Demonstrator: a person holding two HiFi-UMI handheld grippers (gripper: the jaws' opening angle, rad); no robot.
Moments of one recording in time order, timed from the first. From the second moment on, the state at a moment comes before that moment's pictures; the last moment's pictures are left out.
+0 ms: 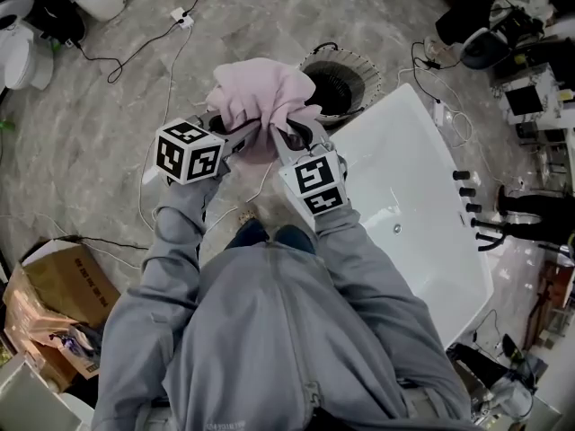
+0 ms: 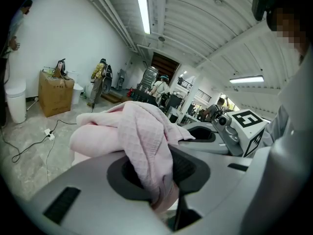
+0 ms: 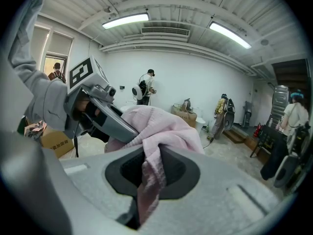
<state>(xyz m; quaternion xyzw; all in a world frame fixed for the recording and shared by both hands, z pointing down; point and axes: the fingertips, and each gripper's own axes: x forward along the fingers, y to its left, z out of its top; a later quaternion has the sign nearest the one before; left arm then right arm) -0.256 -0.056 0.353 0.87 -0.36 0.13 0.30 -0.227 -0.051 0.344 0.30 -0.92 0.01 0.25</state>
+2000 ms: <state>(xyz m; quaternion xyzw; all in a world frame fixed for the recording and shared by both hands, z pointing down) -0.188 -0.320 0.372 0.93 -0.15 0.18 0.28 -0.163 -0.304 0.362 0.50 -0.83 0.08 0.23</state>
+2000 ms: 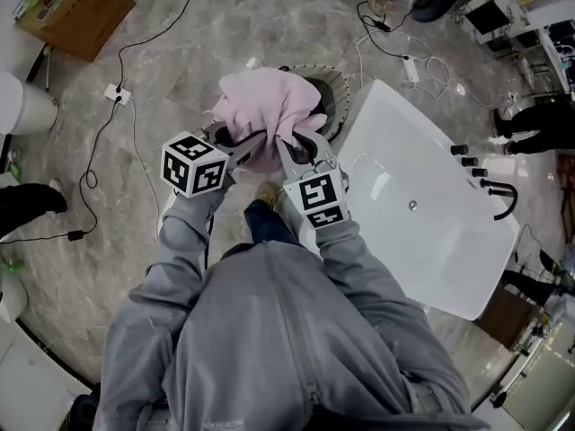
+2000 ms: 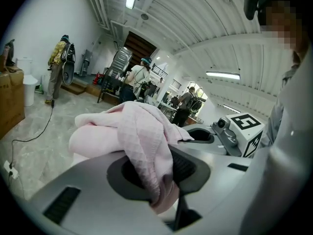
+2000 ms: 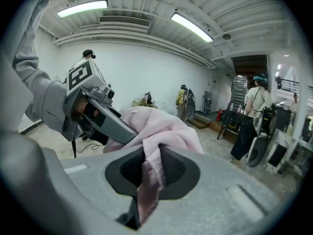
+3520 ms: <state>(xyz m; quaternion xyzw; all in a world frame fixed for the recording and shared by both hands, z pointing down) -0.079 -0.431 0.384 0.95 0.01 0.20 0.25 -0.059 -0.408 0.376 0.64 -0.73 0.11 0.21</state>
